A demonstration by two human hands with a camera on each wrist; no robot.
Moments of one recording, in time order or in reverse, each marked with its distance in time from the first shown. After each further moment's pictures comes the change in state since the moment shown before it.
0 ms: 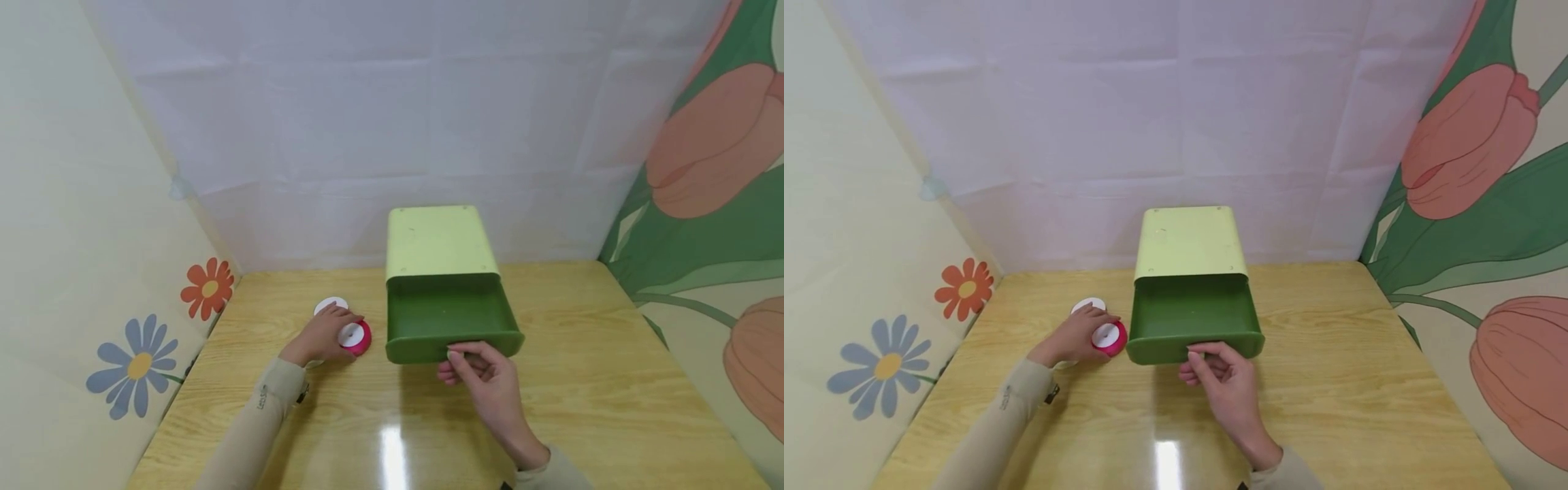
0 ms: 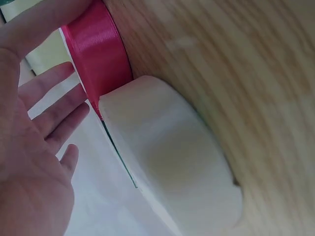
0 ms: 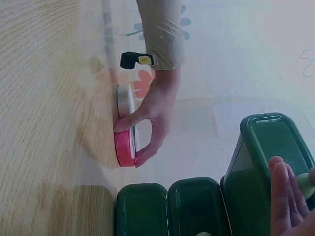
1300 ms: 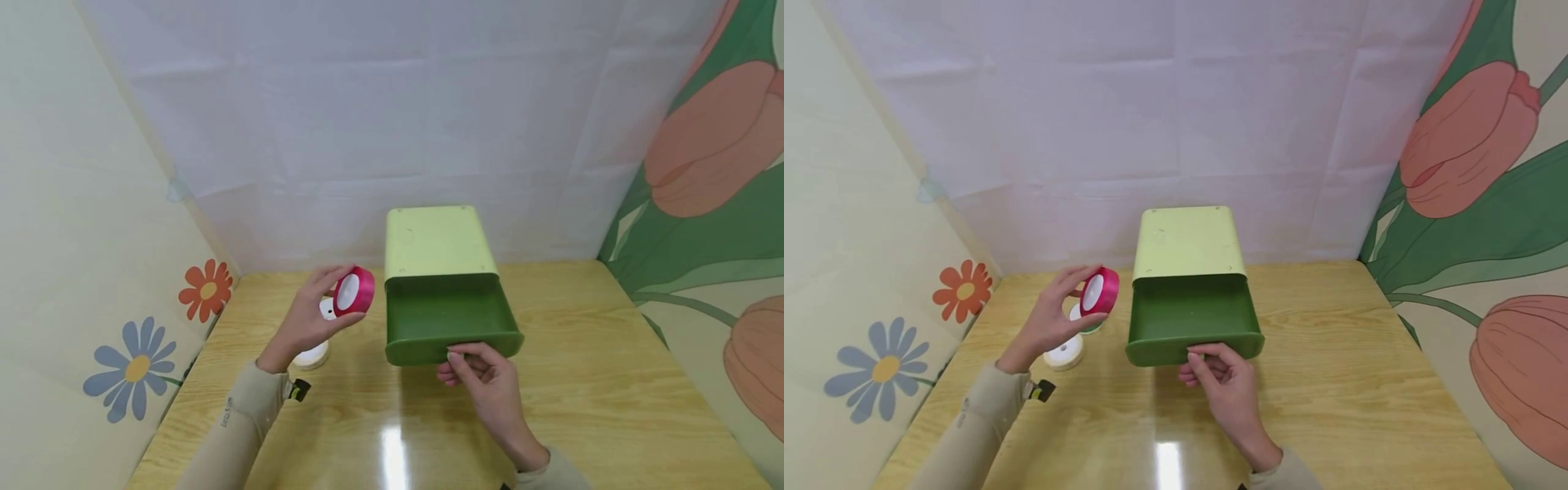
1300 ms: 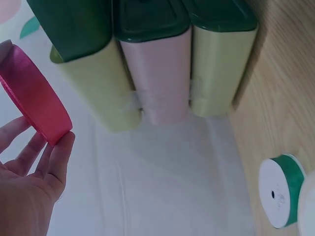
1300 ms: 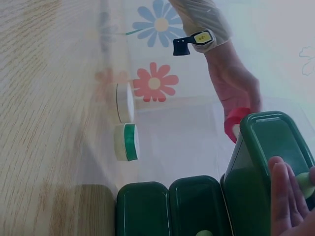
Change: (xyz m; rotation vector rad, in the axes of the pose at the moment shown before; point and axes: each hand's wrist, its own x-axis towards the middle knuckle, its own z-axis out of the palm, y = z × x) left_hand -0.021 0.071 -0.091 -0.446 0.472 0.020; right_hand 0.000 0.000 -0.001 0.009 -0.012 -0.023
